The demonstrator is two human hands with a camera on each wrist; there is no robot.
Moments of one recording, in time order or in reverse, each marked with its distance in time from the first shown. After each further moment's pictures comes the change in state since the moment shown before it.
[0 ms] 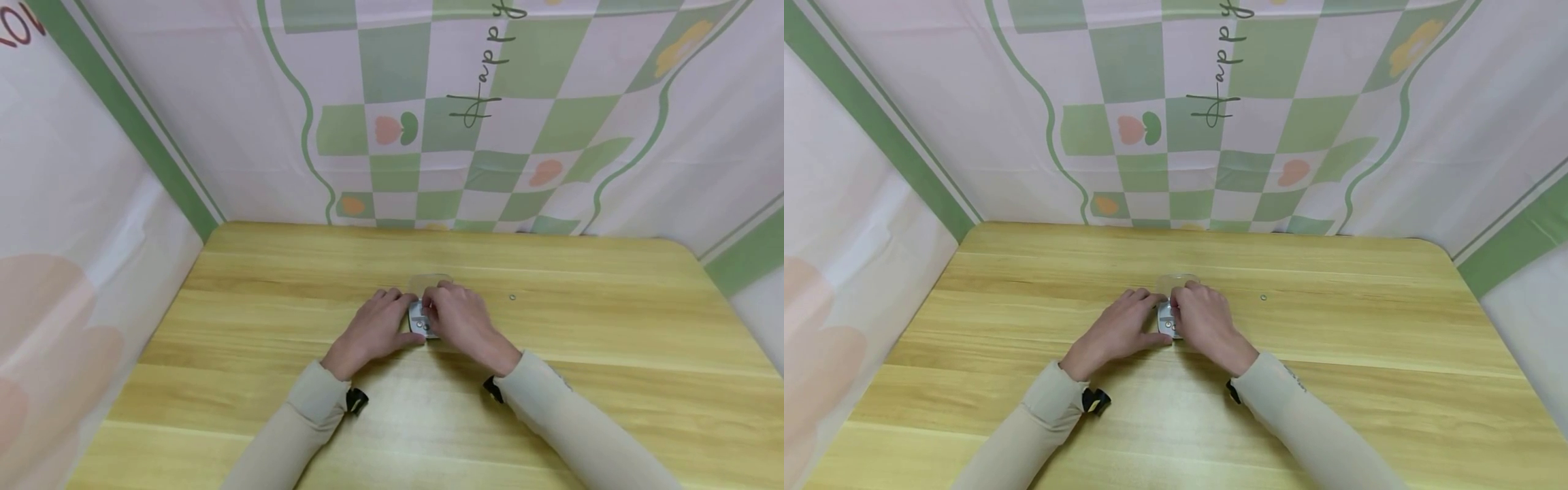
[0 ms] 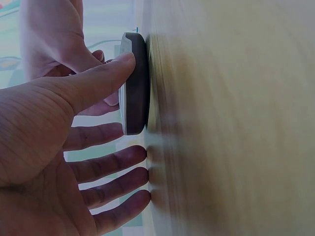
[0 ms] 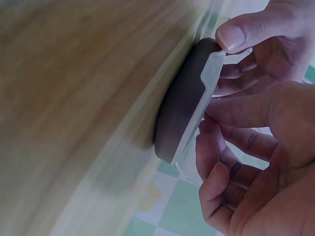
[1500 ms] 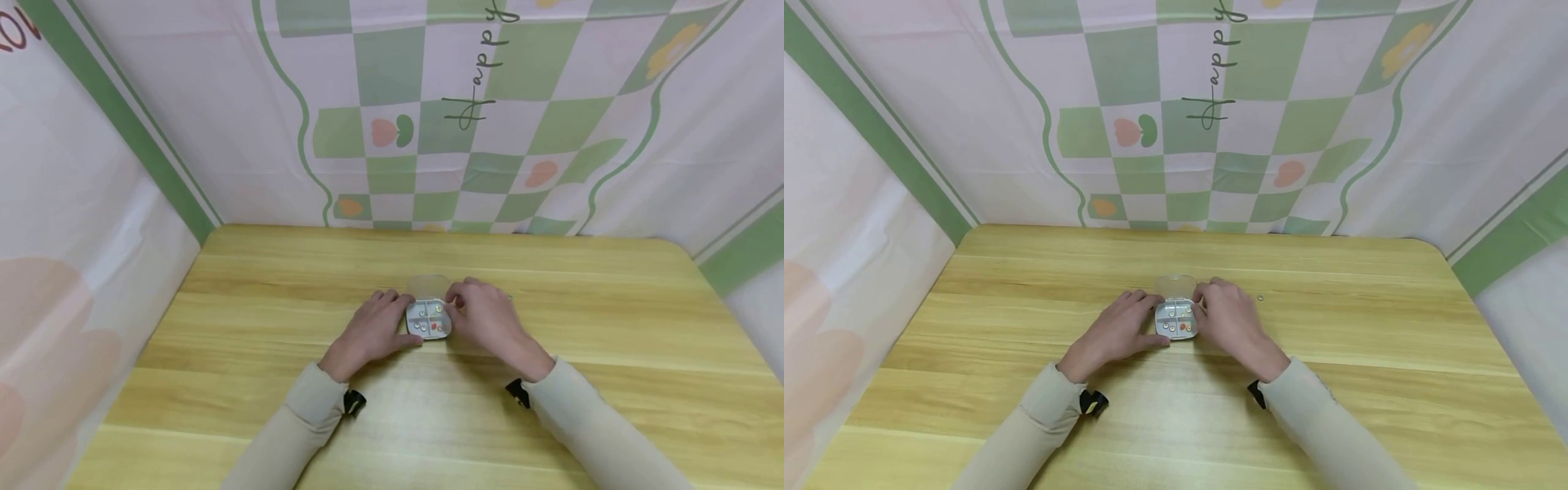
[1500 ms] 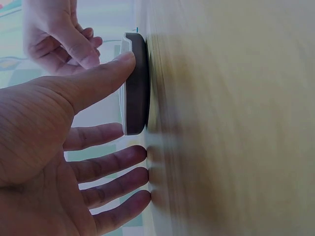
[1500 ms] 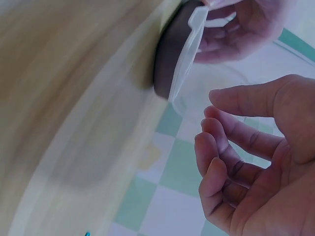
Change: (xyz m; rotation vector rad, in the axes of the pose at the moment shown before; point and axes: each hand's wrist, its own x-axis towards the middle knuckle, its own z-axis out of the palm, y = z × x) left_hand 0.001 0.002 0.000 -0.019 -0.013 -0.040; right_hand -0.019 0.024 -0.026 0.057 0.030 0.076
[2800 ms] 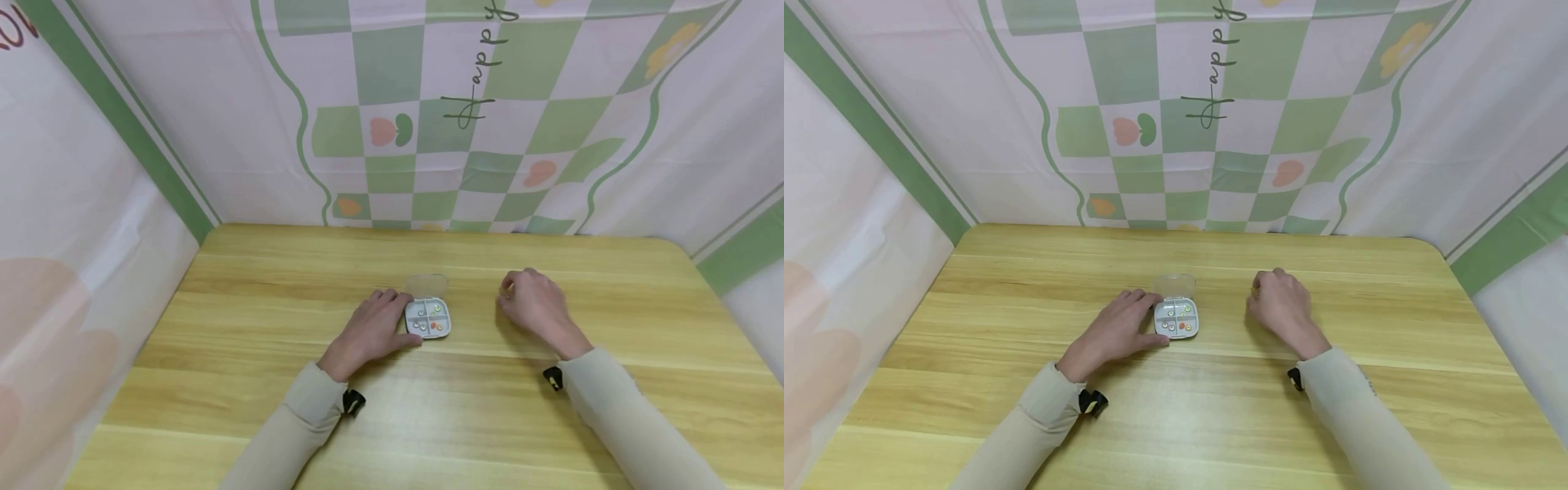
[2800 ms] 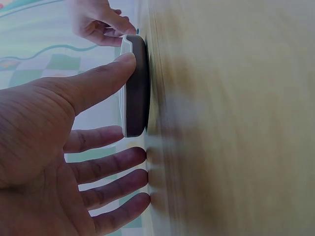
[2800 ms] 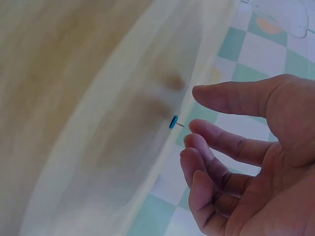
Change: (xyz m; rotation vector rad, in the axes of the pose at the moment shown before) left_hand -0.001 0.000 0.002 0.005 -0.005 -0.004; right_hand -0.004 0.081 -0.024 -0.100 -0.114 0.259
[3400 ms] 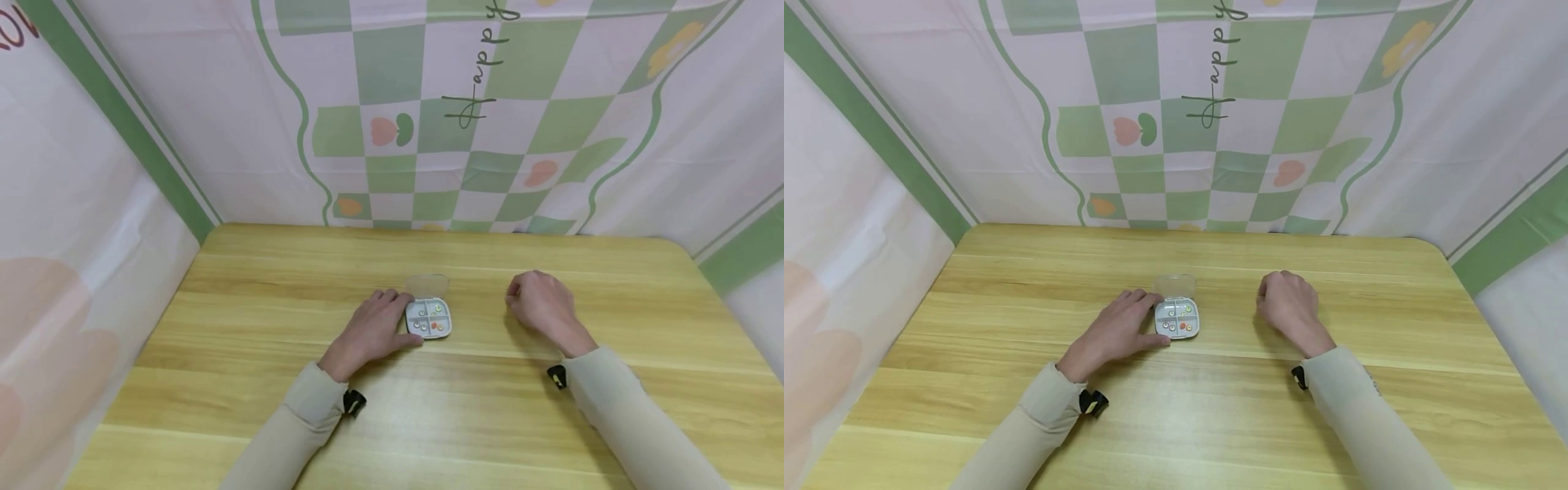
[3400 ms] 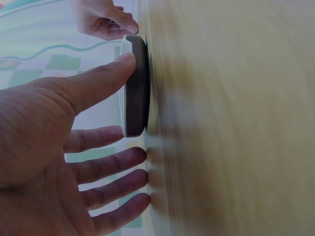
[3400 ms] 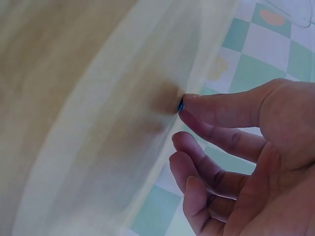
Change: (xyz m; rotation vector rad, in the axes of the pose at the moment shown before) left_hand 0.000 -0.001 0.000 -0.001 0.004 0.004; right_hand 0.001 0.011 -0.001 -0.018 0.027 -0.004
